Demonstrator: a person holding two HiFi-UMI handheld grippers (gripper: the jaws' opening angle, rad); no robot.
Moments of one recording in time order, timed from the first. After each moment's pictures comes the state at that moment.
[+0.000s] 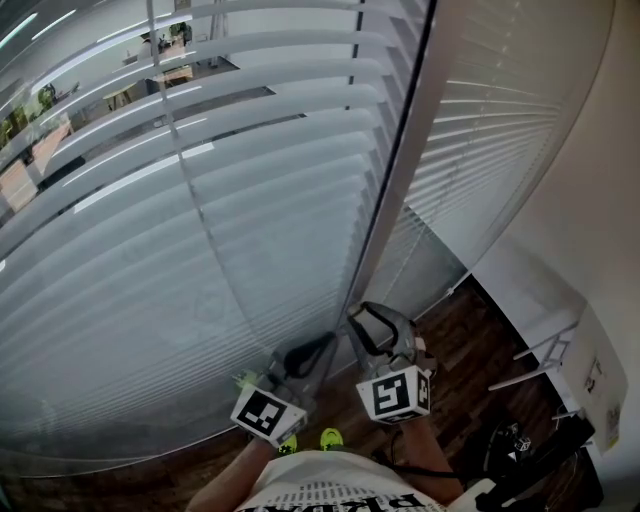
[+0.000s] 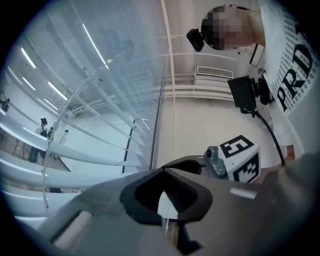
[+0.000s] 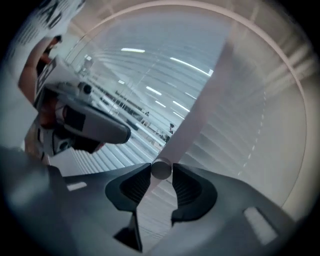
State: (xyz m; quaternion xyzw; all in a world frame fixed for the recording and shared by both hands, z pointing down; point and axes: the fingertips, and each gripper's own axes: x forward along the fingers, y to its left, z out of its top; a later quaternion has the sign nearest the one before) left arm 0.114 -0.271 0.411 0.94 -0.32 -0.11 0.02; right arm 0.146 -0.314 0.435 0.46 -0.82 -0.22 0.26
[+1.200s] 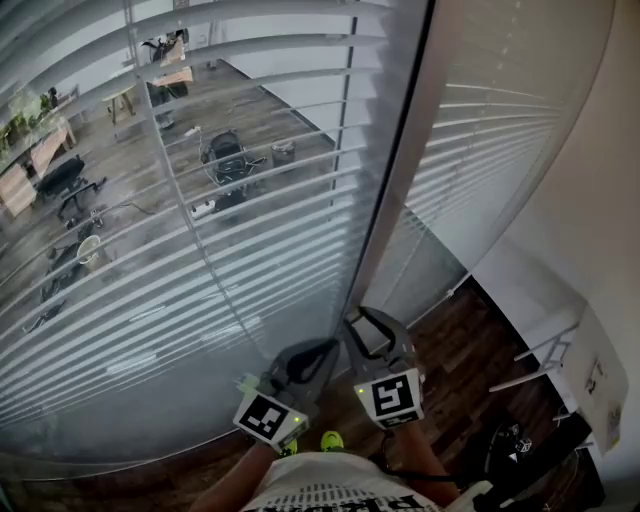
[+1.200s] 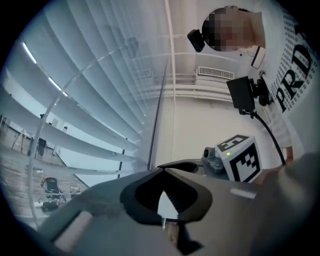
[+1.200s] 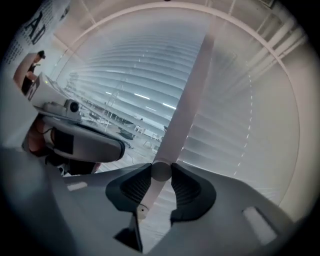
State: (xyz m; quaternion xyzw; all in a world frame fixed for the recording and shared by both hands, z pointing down) left arm 0.120 -0.270 0.417 0.94 -0.31 -0.10 0.03; right arm 0.142 -0.317 0.432 0.49 -0.84 -0.14 0.18
